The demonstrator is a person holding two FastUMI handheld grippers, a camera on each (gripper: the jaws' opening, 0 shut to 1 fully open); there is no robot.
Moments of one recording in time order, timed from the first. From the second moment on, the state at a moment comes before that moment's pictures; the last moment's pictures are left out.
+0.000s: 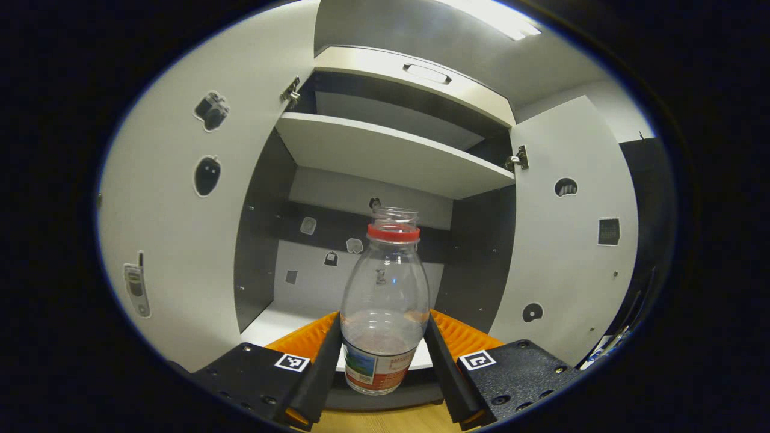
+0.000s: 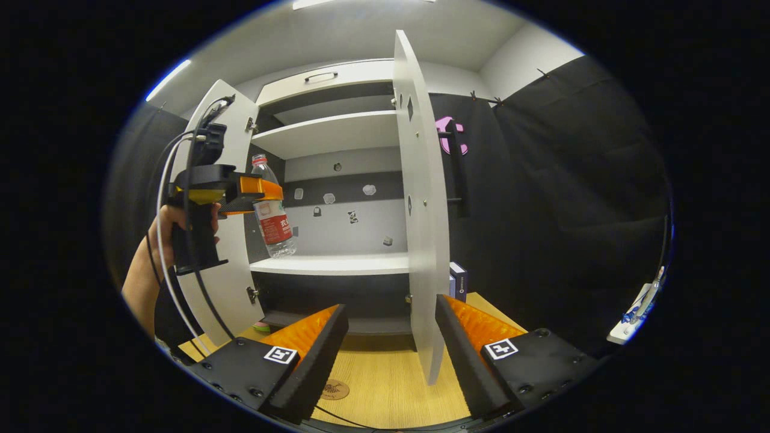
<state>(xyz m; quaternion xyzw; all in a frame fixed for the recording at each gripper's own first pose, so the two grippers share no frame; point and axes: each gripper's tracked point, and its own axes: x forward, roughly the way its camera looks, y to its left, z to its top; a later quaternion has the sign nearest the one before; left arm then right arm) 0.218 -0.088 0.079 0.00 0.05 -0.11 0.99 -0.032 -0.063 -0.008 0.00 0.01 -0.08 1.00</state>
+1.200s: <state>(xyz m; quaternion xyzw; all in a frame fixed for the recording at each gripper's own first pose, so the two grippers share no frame) 0.375 -0.117 -0.024 0.02 0.13 -0.09 0.99 -0.063 -0.134 -0.021 0.06 0.02 -0.17 0.98</state>
